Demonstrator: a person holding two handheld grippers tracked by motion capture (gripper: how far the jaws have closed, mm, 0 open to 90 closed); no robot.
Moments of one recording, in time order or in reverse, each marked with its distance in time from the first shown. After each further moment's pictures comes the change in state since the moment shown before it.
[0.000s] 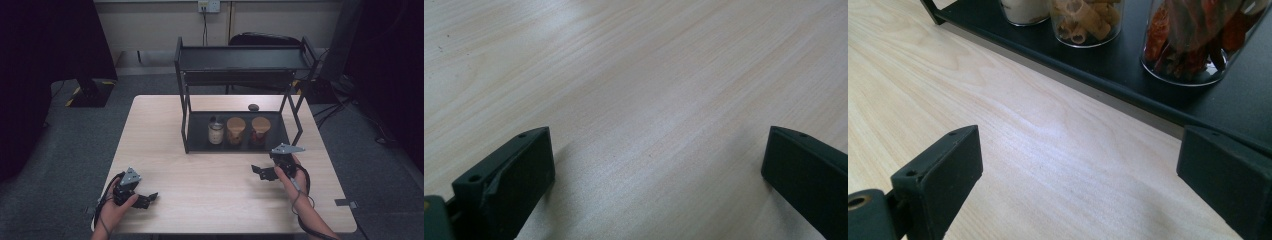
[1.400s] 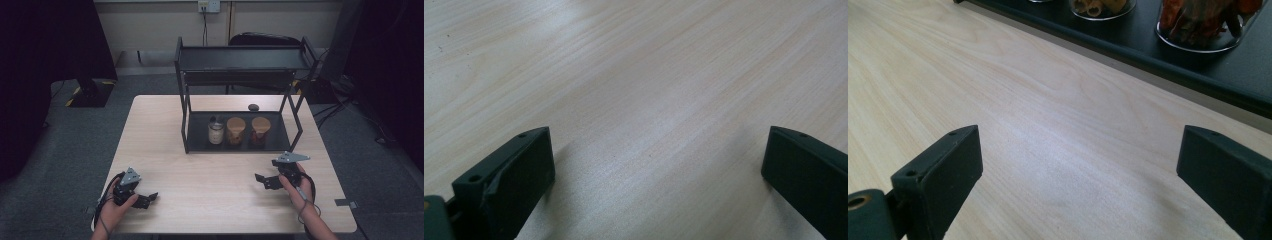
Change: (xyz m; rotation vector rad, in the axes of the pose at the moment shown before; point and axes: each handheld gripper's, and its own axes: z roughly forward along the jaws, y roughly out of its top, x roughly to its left) left arm 0.000 0.000 0.000 0.000 0.000 -0.002; right arm 0.004 -0.022 -0.014 0.009 0.037 -0.021
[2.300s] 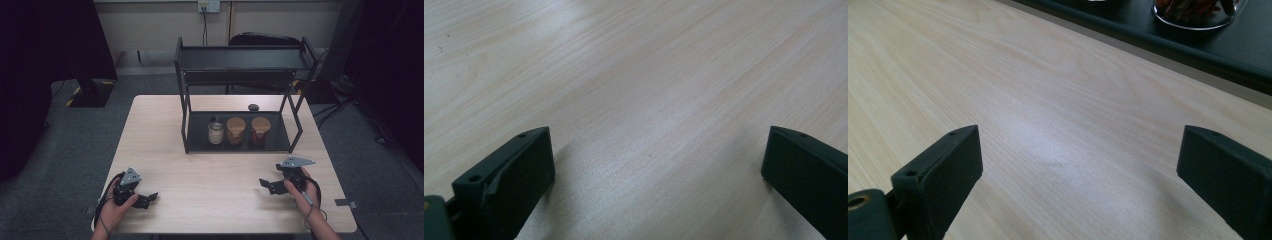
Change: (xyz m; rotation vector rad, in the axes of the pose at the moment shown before) left arm 0.000 0.000 0.000 0.000 0.000 0.000; right arm -0.003 -0.013 -0.013 0.019 0.006 -0.014
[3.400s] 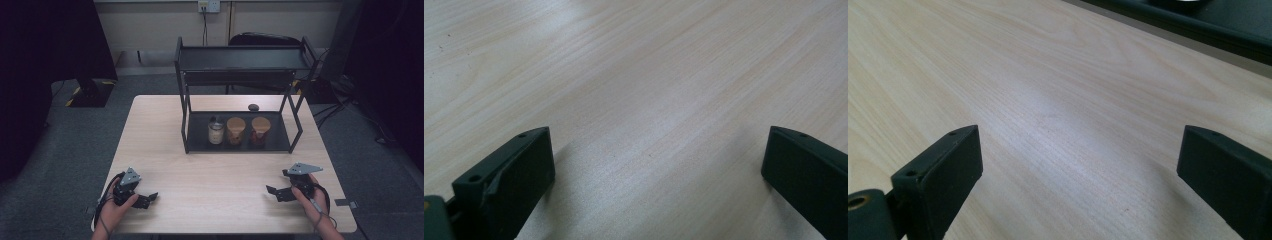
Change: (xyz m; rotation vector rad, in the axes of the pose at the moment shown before) left arm 0.000 0.000 0.000 0.000 0.001 -0.003; right arm -0.003 -0.019 -0.019 0.023 -0.004 -0.020
